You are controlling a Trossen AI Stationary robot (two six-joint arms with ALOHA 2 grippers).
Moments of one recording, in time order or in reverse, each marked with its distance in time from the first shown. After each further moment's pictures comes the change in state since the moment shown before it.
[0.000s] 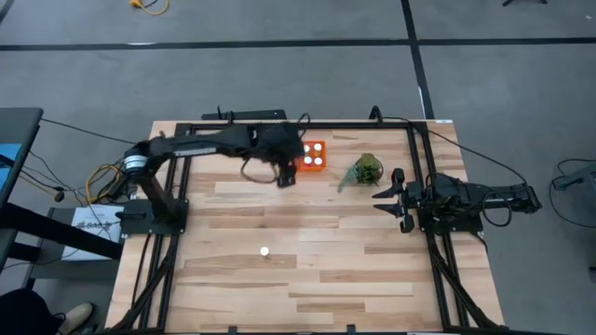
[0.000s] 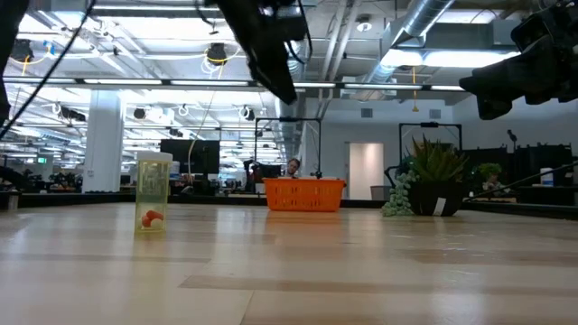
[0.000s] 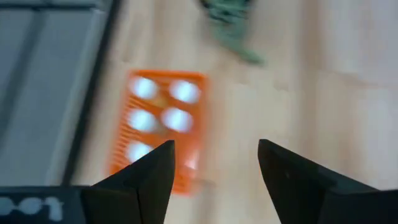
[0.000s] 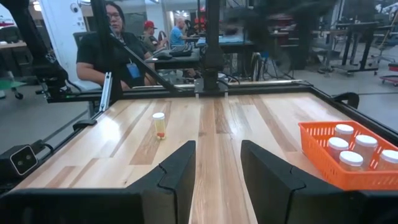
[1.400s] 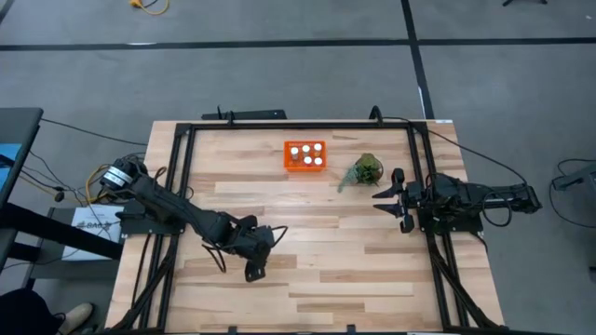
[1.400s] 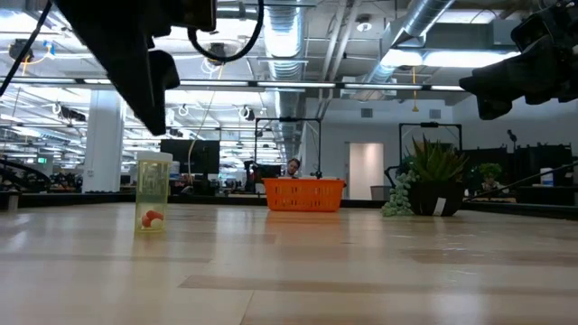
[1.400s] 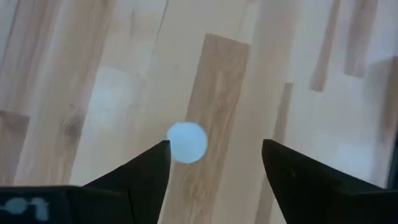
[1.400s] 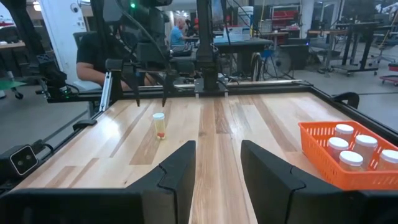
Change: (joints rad) left arm -0.683 -0.131 -0.445 0.087 -0.023 -0.860; right arm 0.000 0.000 0.000 0.000 0.000 0.000
